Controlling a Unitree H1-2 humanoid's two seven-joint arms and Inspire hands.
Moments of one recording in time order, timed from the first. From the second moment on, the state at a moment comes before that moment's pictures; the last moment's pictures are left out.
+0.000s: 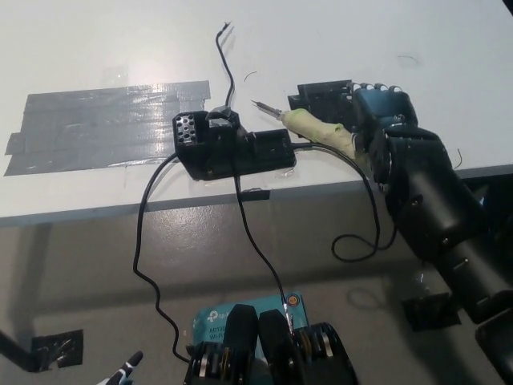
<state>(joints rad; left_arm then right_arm) -0.08 0.37 -0.12 0.56 0.01 0.10 -0.41 -0.96 -0.17 0.40 0.66 -1.01 0.46 0.36</state>
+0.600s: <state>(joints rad) -0.08 0.37 -0.12 0.56 0.01 0.11 -0.41 -0.96 -0.19 0.37 0.63 -0.96 0.42 0.15</state>
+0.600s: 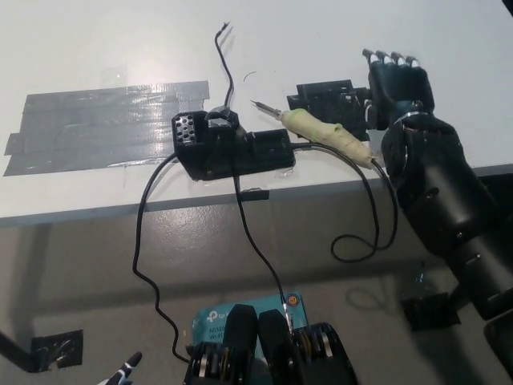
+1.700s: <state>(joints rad) -0.09 0.35 -0.13 0.55 0.01 0.12 -0.41 -0.88 -0.18 0.34 0.61 -0.95 0.46 0.42</state>
